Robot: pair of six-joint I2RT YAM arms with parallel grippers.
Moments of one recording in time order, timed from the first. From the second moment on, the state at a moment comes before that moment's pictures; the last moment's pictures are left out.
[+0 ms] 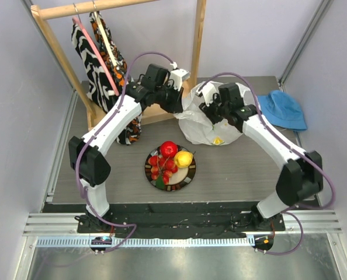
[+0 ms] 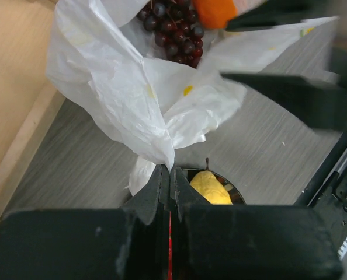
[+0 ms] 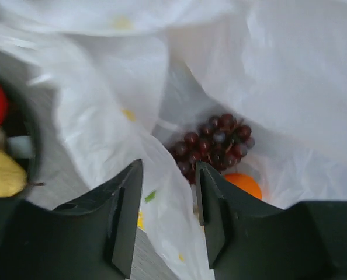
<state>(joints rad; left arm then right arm) -0.57 1.89 1.94 -0.76 0.37 0.00 0.42 1.47 1.30 -0.41 -0.13 -0.50</state>
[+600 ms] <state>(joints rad) -0.62 1.74 1.65 -0.75 0.46 -0.06 0.43 1.38 1.00 -0.68 -0.23 -0.39</state>
